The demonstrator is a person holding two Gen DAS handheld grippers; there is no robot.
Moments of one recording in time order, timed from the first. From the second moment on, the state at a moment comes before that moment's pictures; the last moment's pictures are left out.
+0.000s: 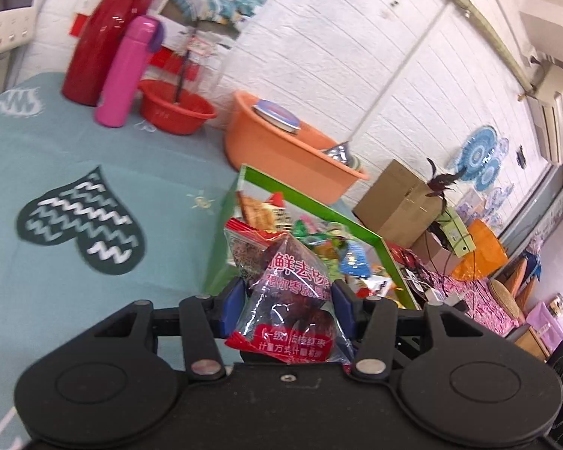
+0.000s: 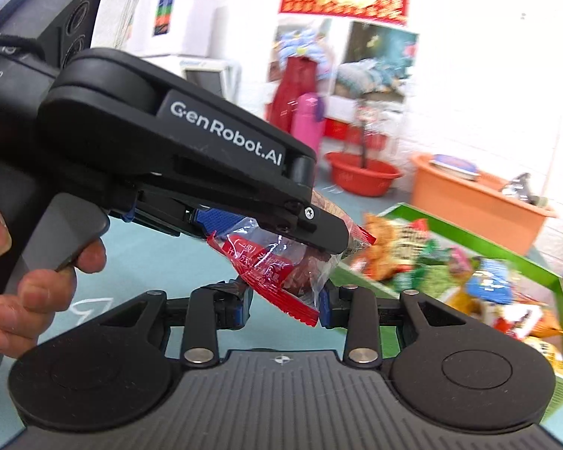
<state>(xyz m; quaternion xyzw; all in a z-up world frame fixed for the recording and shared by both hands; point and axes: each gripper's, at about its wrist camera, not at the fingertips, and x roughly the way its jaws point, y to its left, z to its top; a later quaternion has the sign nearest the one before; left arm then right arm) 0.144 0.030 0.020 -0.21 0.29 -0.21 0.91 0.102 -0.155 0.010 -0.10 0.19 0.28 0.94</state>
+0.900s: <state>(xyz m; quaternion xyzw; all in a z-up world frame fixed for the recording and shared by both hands) 0.267 -0.120 0.017 -0.13 0.28 -0.29 0.90 0.208 -0.277 -0.003 -0.08 0.21 0.16 0.96</state>
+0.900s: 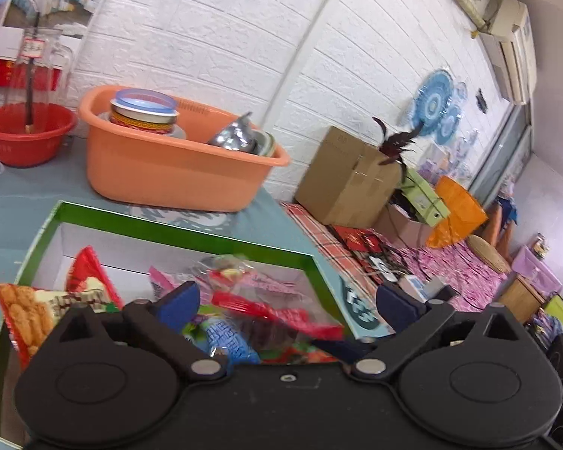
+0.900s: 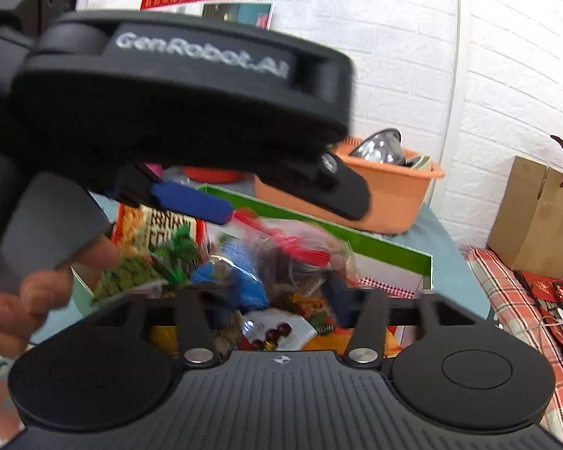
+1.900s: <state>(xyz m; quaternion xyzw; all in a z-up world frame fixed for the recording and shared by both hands) 0.065 -0.051 0.063 -0.04 0.22 -0.17 0.96 0.039 -0.296 0.056 -0.03 0.17 0.07 0.98</state>
